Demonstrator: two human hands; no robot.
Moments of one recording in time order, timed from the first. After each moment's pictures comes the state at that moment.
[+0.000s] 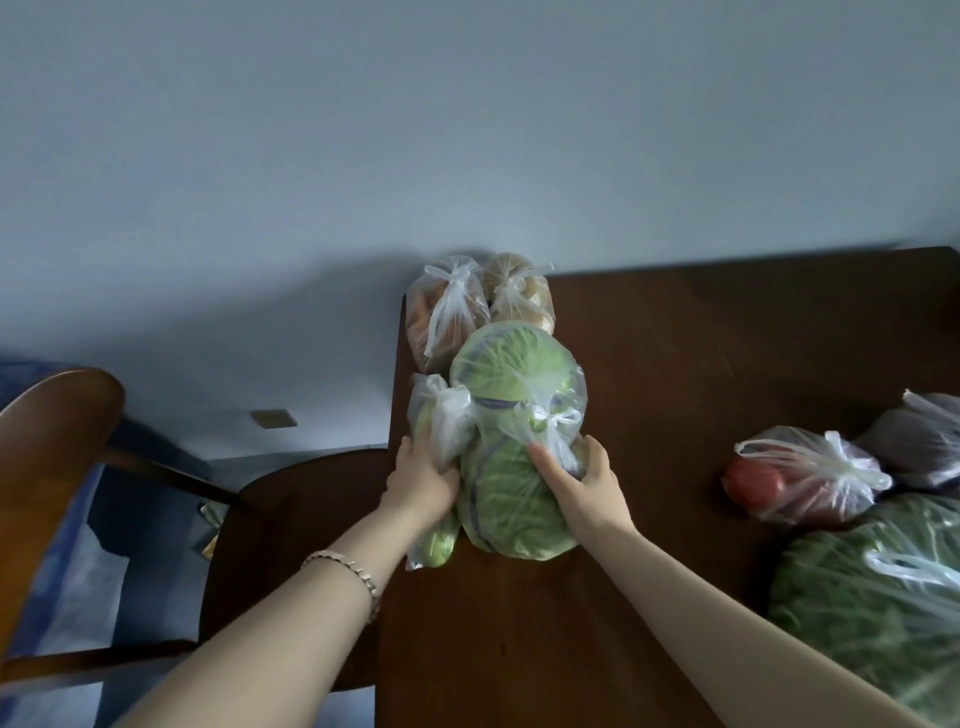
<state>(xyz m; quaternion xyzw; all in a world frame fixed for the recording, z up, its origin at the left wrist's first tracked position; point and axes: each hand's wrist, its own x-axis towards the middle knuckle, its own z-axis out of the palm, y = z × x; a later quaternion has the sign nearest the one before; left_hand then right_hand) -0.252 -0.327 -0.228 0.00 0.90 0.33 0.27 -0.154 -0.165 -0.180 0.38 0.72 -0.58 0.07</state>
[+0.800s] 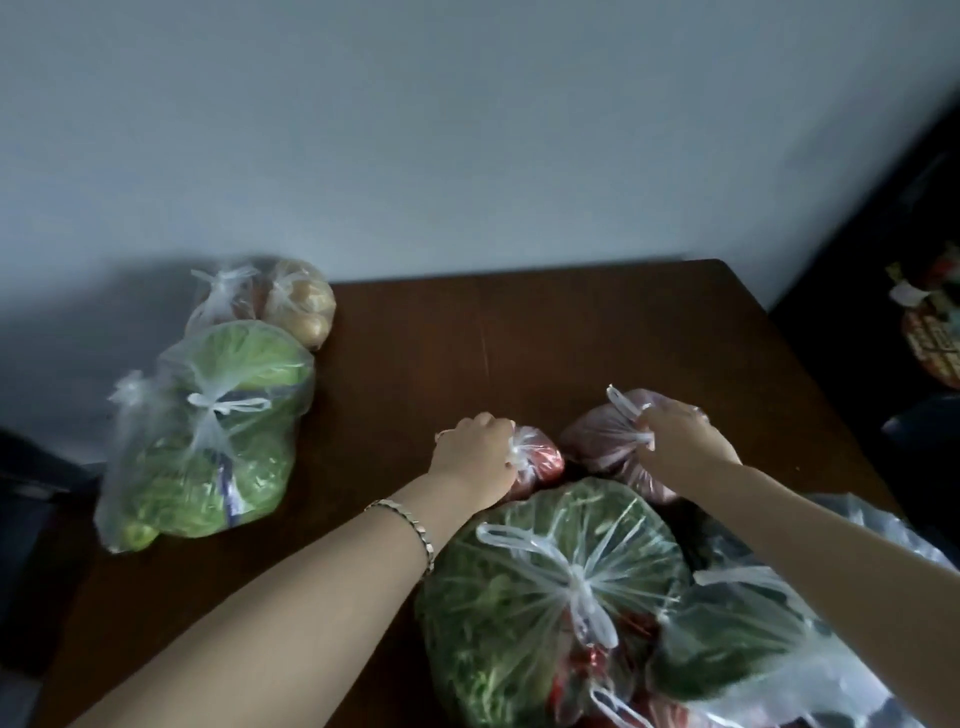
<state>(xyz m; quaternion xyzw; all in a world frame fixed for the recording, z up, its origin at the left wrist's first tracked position) -0.089 0.030 -0.143 0.29 0.93 0.11 0.22 -0.013 0.238 -0.141 0.23 0.96 -0.09 0.15</state>
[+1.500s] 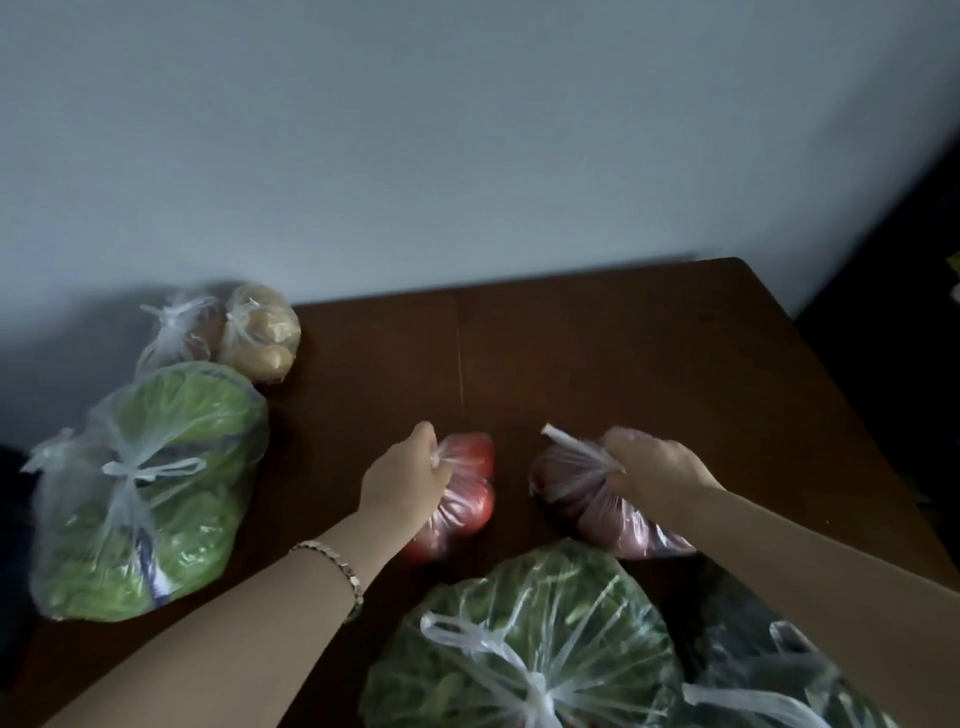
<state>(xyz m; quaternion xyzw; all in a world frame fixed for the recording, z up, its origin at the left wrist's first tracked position) -0.138 0.051 -0.170 0.14 0.96 0.17 0.16 -0.052 0.290 -0.169 0.12 0.96 -0.17 0.18</state>
